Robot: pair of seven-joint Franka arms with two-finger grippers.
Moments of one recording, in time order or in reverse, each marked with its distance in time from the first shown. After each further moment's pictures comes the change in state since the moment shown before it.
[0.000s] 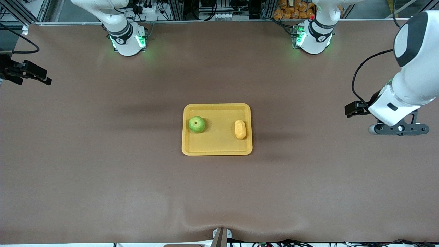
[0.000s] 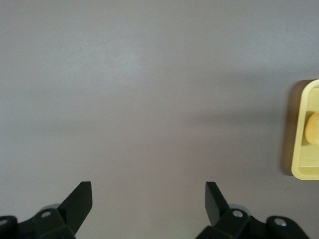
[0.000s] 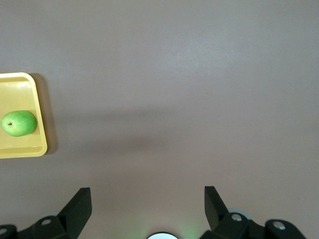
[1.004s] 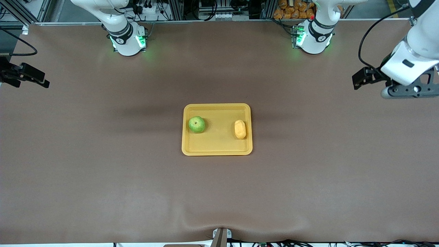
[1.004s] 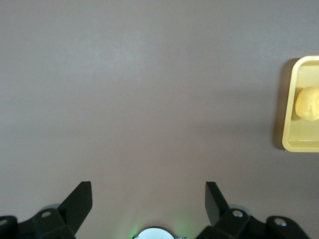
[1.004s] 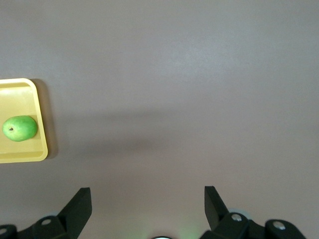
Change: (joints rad) left arm -0.092 -0.249 0.110 -0.160 -0.043 -0.072 0.000; right arm 0.000 0.027 -0.001 0.039 0.000 0.000 0.000
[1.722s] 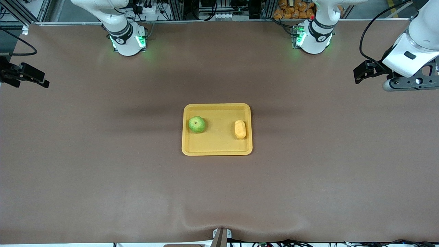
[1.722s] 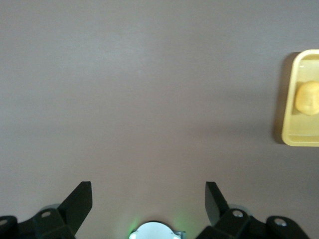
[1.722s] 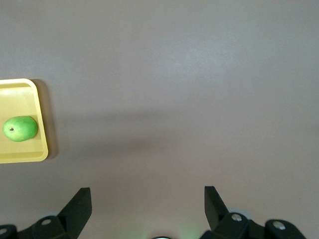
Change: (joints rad) left arm 0.004 -0.018 0.004 -0.018 -0.030 -0.014 0.000; right arm 0.001 0.000 0.001 0.002 0.001 0.000 0.000
